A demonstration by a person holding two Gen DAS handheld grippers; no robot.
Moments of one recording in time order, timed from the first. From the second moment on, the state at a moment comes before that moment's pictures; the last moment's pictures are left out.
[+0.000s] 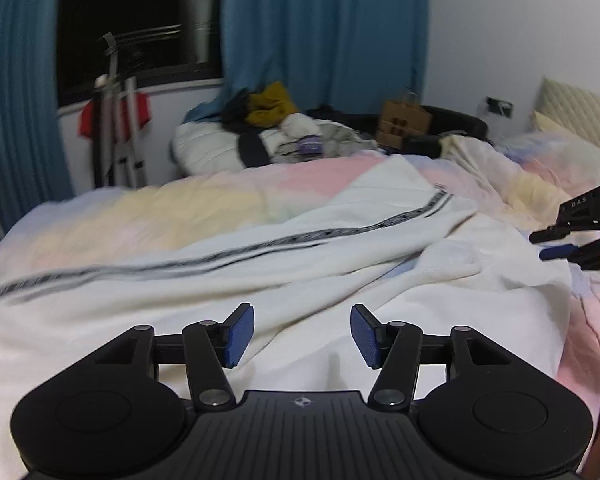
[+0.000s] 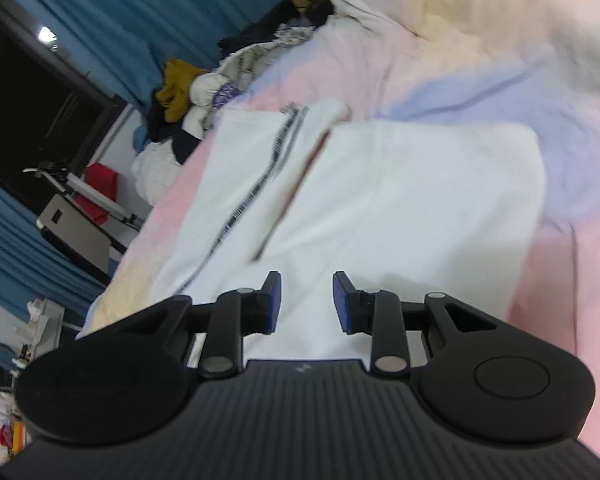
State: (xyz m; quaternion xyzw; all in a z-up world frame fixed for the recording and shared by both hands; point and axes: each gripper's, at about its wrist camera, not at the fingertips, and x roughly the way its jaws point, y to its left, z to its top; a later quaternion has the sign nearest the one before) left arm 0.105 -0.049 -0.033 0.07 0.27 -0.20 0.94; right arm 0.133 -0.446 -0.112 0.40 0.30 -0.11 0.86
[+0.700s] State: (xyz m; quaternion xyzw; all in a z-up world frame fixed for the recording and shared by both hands) left arm 0.338 -0.364 -0.119 0.26 0.28 -0.37 0.84; right arm 0.171 -0.431 -0.133 0.30 0.30 -0.12 0.90
